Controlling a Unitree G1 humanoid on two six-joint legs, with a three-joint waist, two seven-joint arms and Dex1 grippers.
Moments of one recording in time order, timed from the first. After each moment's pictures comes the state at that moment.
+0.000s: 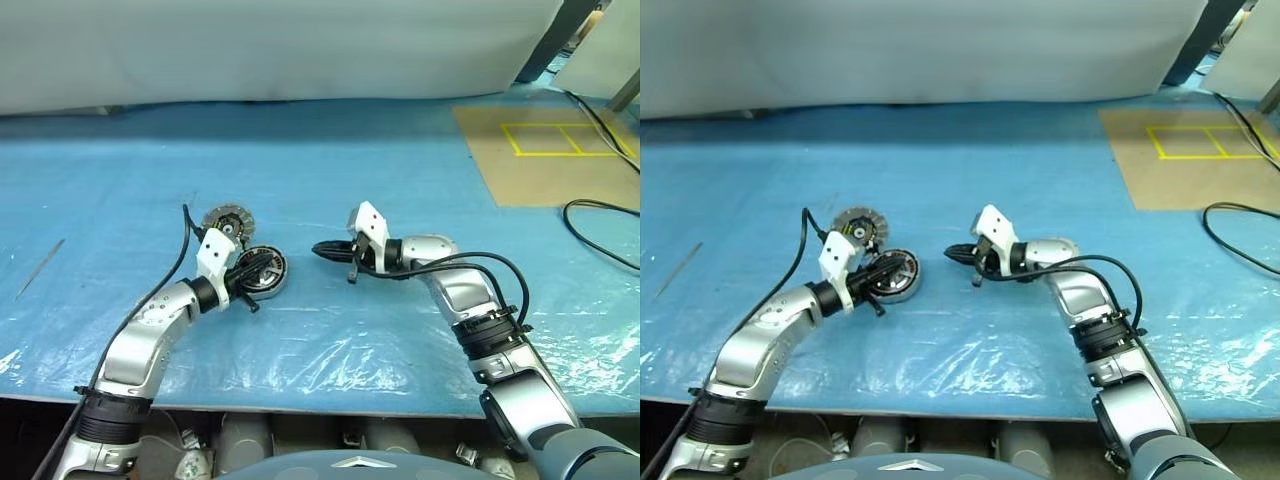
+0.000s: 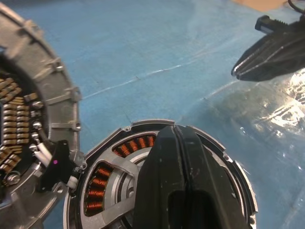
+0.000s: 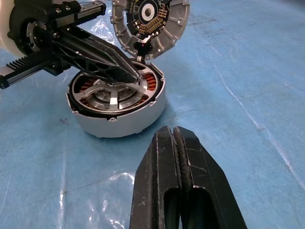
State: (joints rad) left arm -0.11 0.40 0.00 -0.19 -0.37 0.40 -0.62; right arm -0.54 -0.34 0.26 0.16 0.16 0.33 1.00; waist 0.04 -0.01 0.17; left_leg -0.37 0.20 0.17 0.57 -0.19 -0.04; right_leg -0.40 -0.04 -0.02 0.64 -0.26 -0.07
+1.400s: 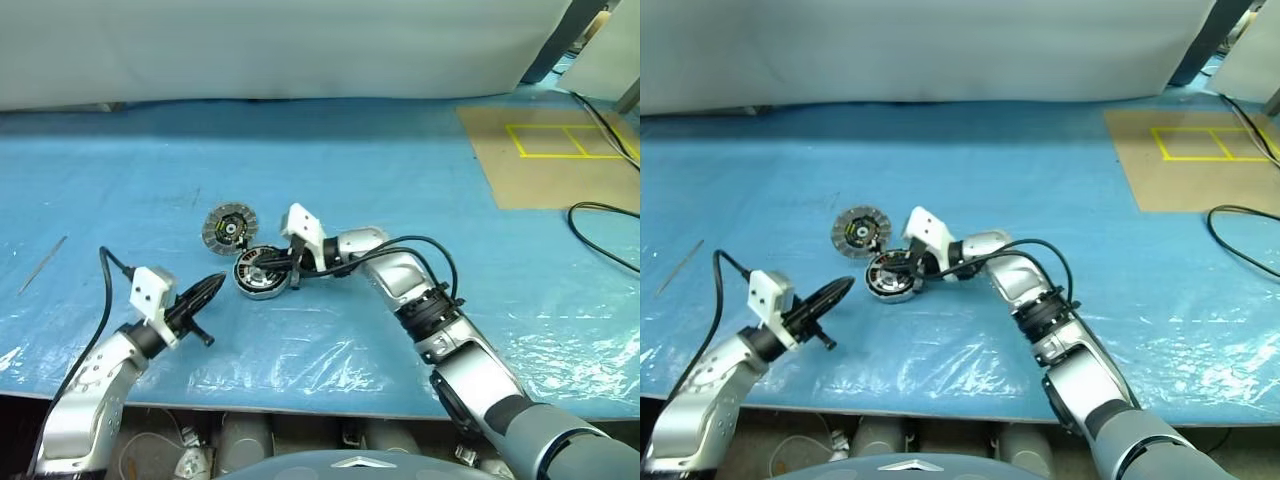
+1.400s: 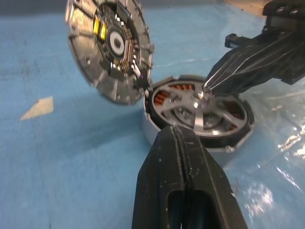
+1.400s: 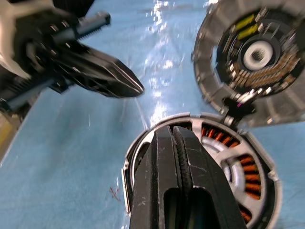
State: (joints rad) left arm 0.28 0.44 0.21 -0.33 -0.44 0.19 -0.69; right arm -0.73 -0.10 0.45 0.38 0.09 0.36 1.02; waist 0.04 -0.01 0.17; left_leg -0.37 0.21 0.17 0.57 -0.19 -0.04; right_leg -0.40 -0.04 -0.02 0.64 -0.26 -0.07
